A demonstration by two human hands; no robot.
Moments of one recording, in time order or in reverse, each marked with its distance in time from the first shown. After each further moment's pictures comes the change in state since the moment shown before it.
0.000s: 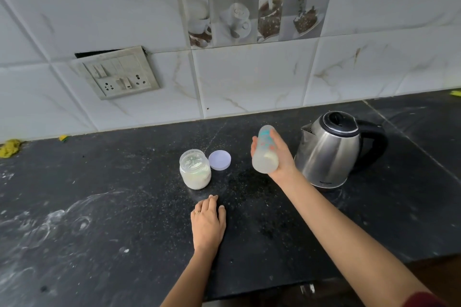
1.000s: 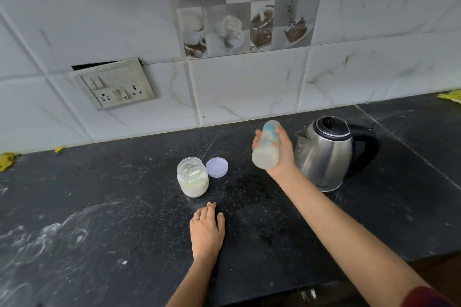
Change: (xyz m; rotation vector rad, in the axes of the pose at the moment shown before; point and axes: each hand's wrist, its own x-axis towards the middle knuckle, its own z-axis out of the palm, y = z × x) left_hand -0.001 -0.002 0.003 -0.023 -0.004 -0.013; right_hand -0.012 -0.016 0.021 0.013 -0.075 -0.100
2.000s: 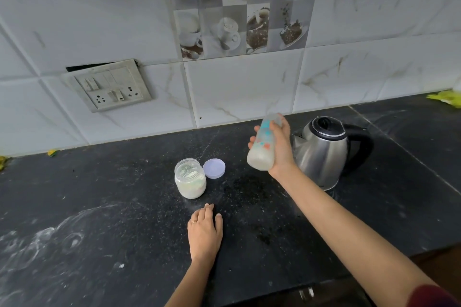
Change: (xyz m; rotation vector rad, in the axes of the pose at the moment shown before) left_hand 0.001 -0.005 0.004 -0.003 0.008 0.027; right_hand -0.016 -0.002 0.017 -0.213 -0.008 -0.199
